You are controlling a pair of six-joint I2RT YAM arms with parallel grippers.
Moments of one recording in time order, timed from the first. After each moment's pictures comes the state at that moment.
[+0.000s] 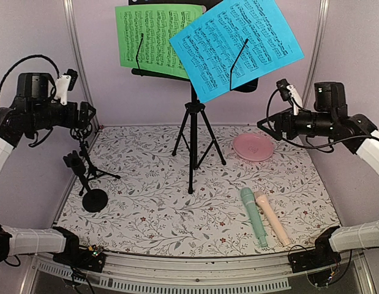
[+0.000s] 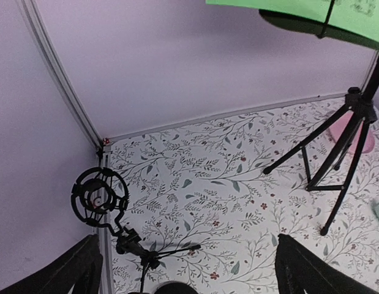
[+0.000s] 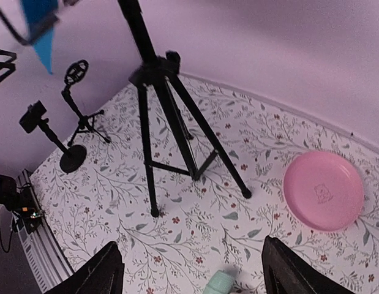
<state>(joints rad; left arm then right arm) -0.30 1.04 1.46 -0.89 -0.18 0.04 0.47 1.16 1.26 -0.59 -0.31 0.08</state>
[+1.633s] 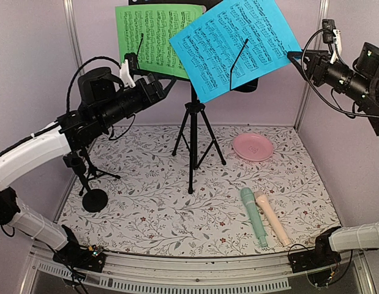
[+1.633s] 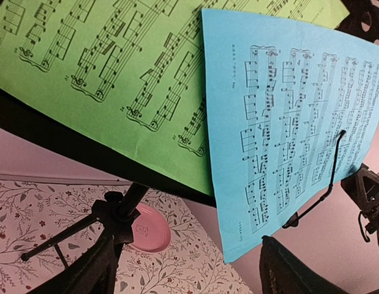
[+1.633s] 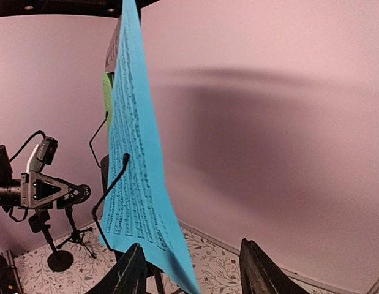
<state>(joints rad) -0.80 1.36 1.34 0.07 -0.10 -0.62 0.33 1.12 1.58 -0.35 -0.33 0.05</state>
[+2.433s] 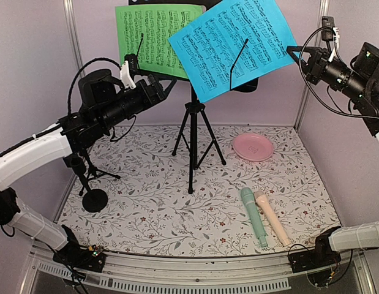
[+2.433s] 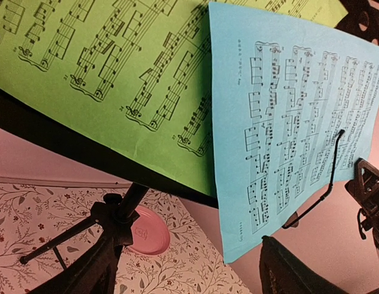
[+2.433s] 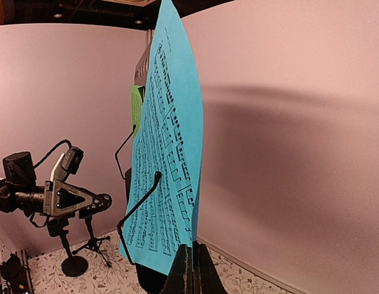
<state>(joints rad) -0.80 1.36 1.31 0.11 -0.10 -0.62 0.33 1.13 1.55 -0.20 -0.47 0.09</state>
